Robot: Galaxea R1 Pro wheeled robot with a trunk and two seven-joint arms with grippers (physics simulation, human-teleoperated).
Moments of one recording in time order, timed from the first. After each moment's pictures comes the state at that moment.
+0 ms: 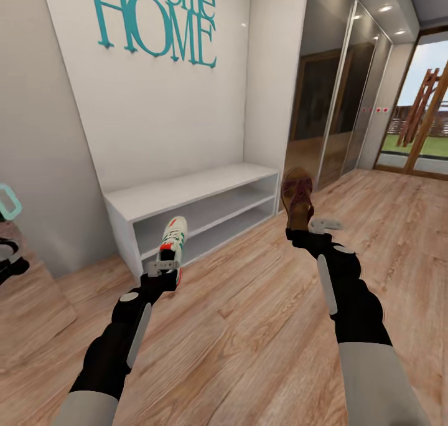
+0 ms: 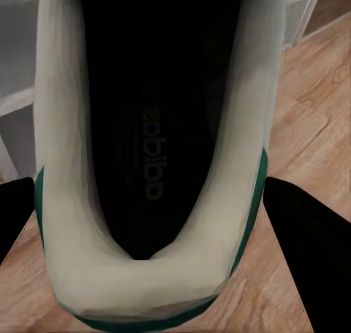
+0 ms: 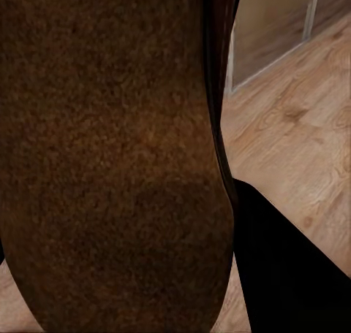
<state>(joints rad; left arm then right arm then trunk) -0.50 -0.10 0.03 -1.24 -0.02 0.47 -0.04 -0.71 0.06 -0.11 -1.37 0.02 0.67 0.00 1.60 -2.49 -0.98</state>
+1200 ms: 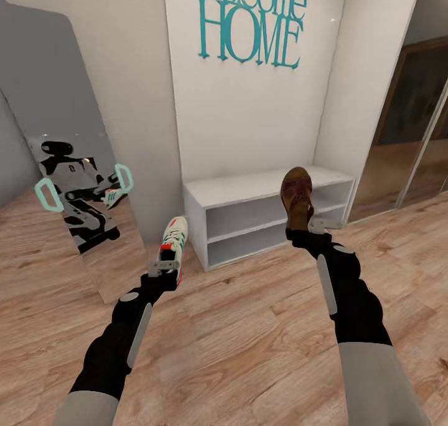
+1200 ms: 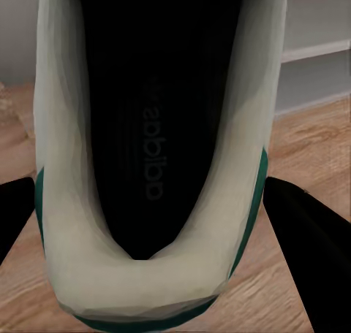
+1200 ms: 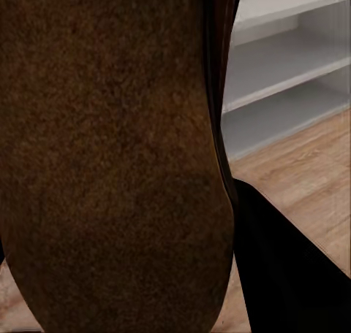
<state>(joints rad) -0.50 -0.11 0.03 -1.24 -0.02 0.47 -0.04 -0.71 0.06 -0.11 -1.37 0.02 0.67 0.00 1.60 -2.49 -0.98</state>
